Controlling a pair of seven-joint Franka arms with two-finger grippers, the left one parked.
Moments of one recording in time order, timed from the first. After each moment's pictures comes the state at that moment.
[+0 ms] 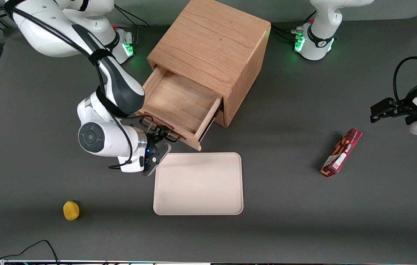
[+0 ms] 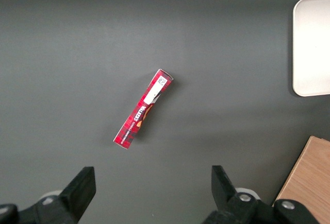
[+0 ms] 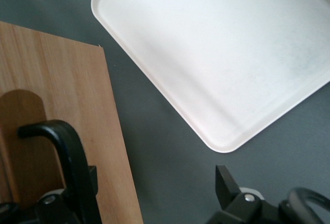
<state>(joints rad) 0.06 0.60 0.44 -1.44 0.06 1.88 -0.36</state>
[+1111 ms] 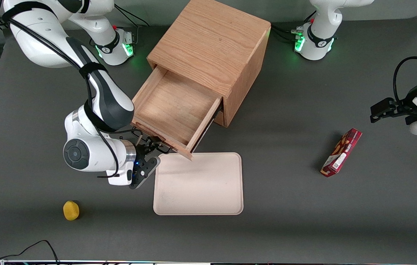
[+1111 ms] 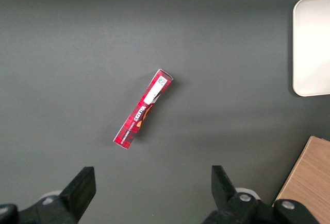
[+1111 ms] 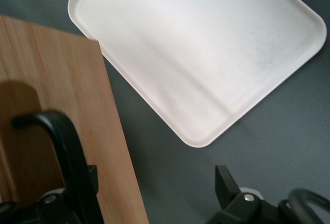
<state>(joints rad) 0.06 0.68 0.39 -1.30 0.05 1.79 -0.37</state>
